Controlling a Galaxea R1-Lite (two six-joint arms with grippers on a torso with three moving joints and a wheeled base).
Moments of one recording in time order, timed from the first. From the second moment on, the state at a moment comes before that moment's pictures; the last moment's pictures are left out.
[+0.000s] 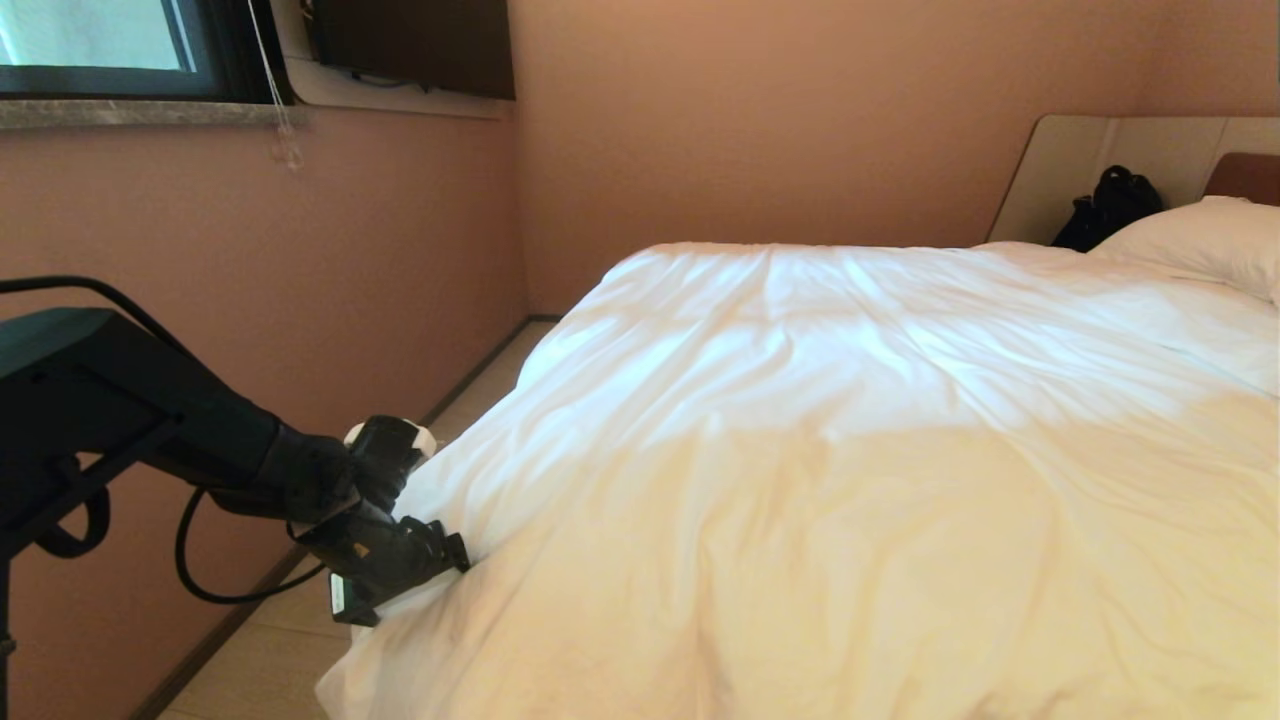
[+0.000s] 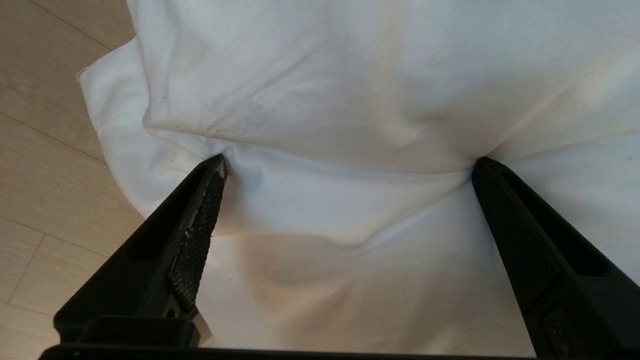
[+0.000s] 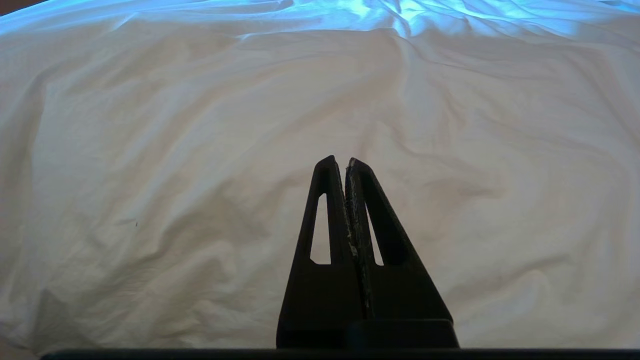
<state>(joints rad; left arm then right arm) -0.14 2.11 -1.05 0.16 -0.02 -0.67 0.01 0.00 0.00 0.01 0.00 0.00</state>
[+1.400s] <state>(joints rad) -0.14 2.10 -1.03 0.16 0.00 -0.66 0.01 0.00 0.00 0.01 0.00 0.00</state>
